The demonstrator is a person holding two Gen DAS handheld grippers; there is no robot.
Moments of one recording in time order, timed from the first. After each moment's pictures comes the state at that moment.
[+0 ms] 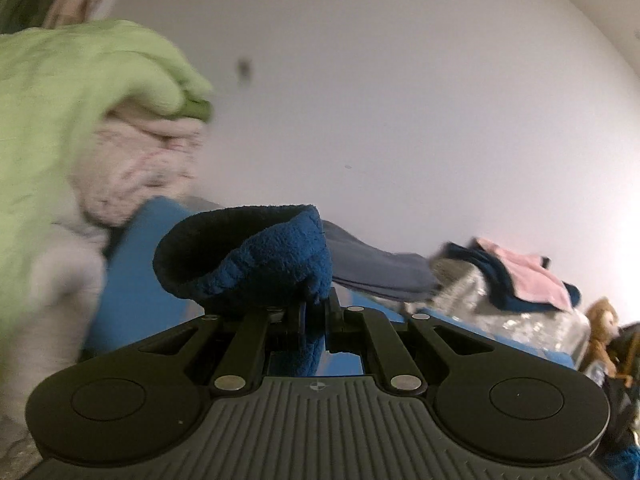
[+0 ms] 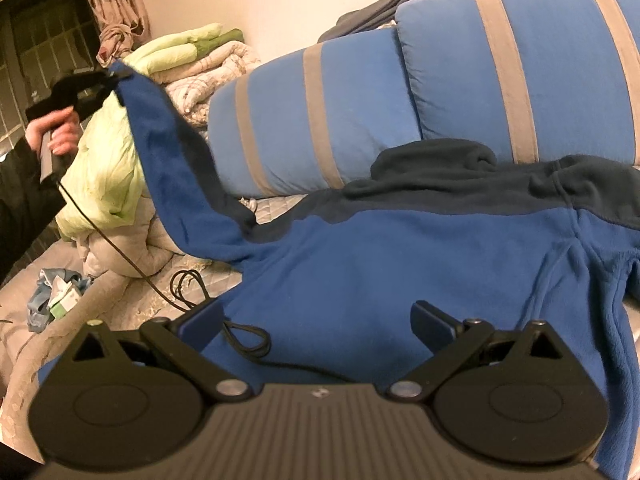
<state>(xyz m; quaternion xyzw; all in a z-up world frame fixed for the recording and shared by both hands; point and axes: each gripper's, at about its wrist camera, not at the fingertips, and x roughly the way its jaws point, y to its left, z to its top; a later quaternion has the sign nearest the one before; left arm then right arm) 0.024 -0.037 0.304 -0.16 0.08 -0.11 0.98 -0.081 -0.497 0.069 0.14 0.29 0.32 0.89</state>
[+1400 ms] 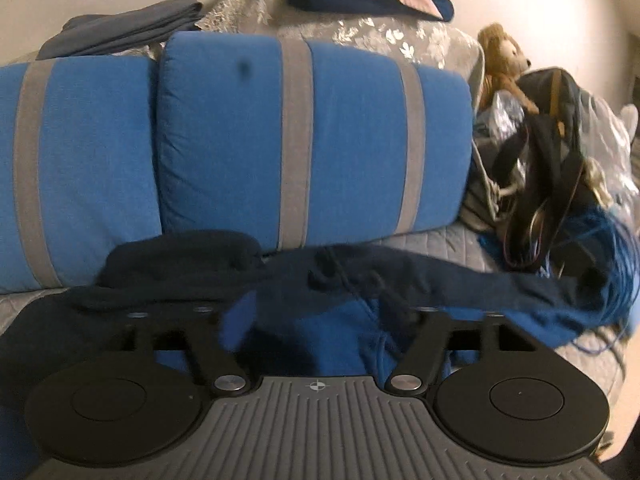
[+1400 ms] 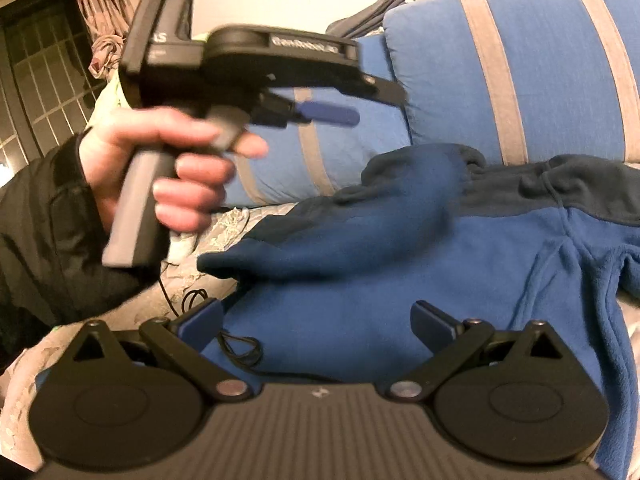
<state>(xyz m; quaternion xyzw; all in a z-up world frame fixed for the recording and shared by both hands) 0.045 -0.324 0.158 0.04 0.31 -0.30 0.90 -0.081 -0.503 0.069 0.15 0.28 0.31 0.90</state>
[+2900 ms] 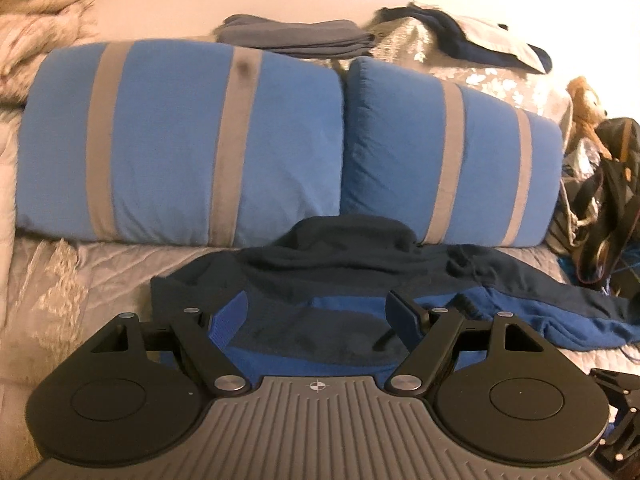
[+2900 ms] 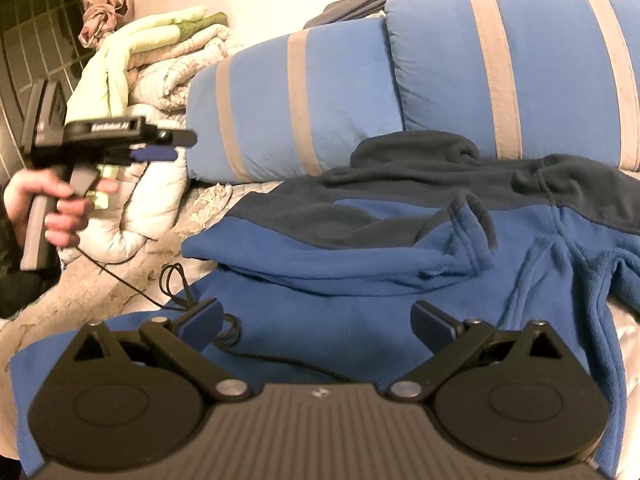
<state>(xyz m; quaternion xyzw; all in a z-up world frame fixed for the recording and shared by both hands) 0.014 -0.146 0.171 -0.01 0.30 -0.17 0.94 -0.077 -0.488 0.067 0.11 0.30 0.29 0.90</state>
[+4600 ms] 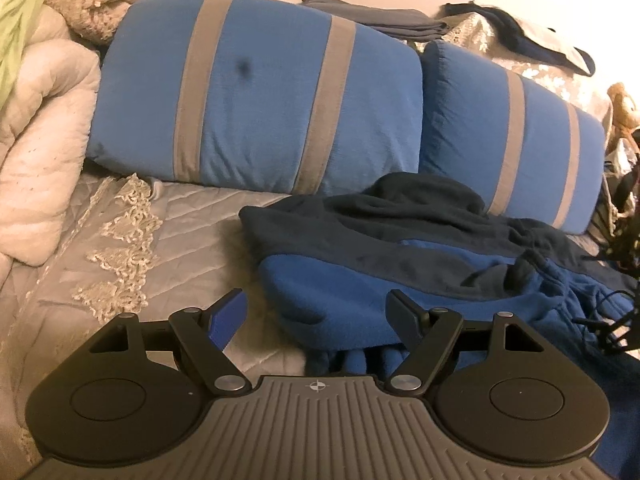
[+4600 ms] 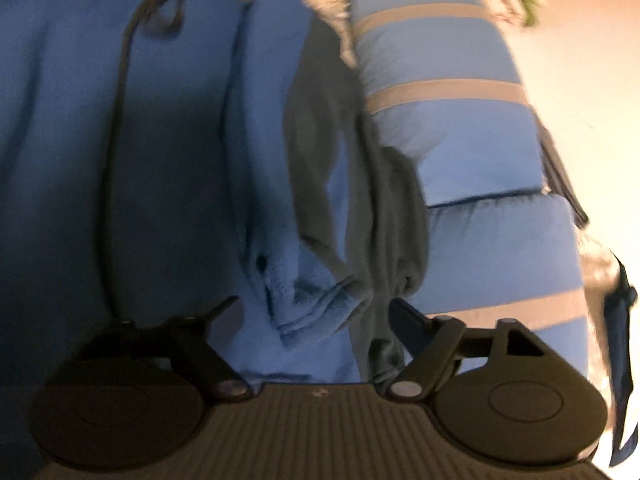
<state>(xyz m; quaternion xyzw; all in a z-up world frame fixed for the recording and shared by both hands) -0.016 -0.059 0.103 -0.02 0.31 -0.11 0.95 -0.030 -0.443 0.020 -0.61 0.15 0.28 0.73</state>
